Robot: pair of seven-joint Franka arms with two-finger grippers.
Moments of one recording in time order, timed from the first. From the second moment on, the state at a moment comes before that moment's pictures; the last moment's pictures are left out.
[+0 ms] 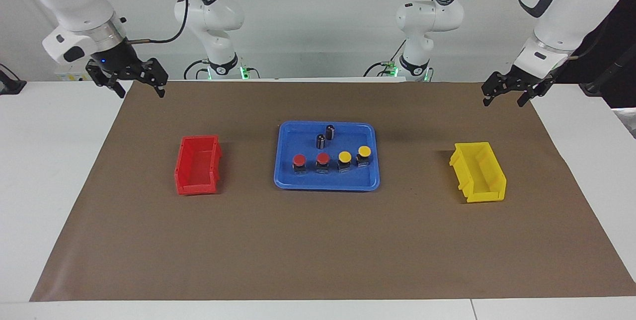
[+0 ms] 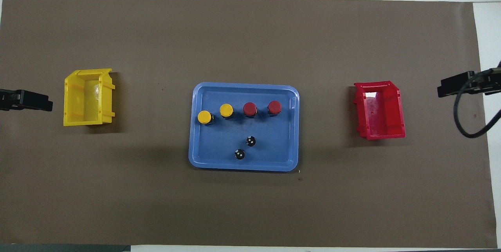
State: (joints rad) left arm -0.07 -0.13 0.05 -1.83 0.00 1.69 0.08; right arm -0.03 -0.03 0.07 -1.61 0.00 1.58 0.01
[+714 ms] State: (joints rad) left arm -0.08 -0.04 0.05 -1.73 0.00 1.67 0.08; right arm 0.42 0.31 0.09 -1.70 0.00 2.09 0.56
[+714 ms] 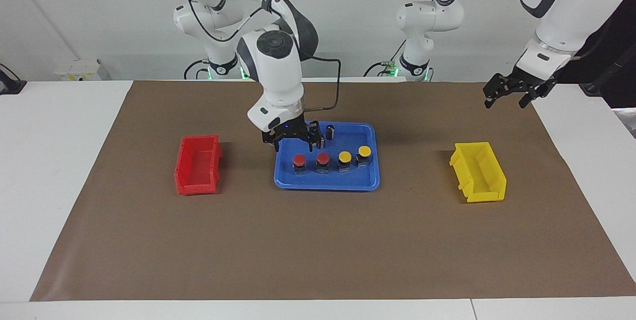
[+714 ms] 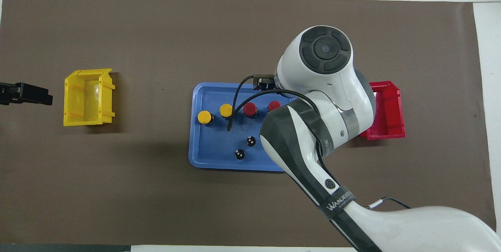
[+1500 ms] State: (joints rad) left arm -0.11 -0.01 0.04 -1.68 0.00 1.65 0.06; right arm 0.43 0.31 0.09 -1.87 0.00 2.25 0.57
